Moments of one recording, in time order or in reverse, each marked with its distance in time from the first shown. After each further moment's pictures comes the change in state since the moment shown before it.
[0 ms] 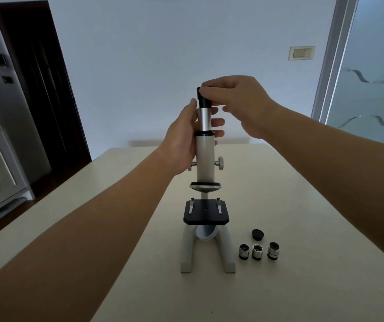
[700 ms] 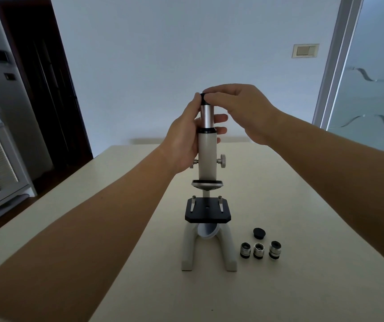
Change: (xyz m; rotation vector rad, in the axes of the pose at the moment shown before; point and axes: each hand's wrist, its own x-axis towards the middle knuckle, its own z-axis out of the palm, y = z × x) left_hand -0.004 -0.001 0.000 -0.014 -0.018 0.036; right_hand -0.007 0.015 0.001 0.011 -0.061 -0.007
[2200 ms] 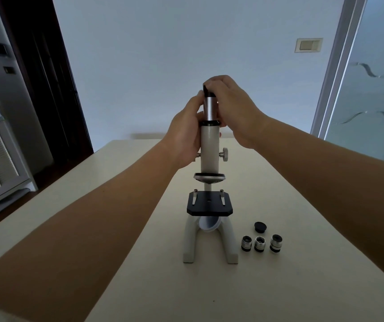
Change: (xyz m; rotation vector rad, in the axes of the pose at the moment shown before) left_hand -0.004 -0.004 0.001 -0.036 0.062 0.005; right_hand -0.009 -0.002 0.034 0.092 0.054 0.072
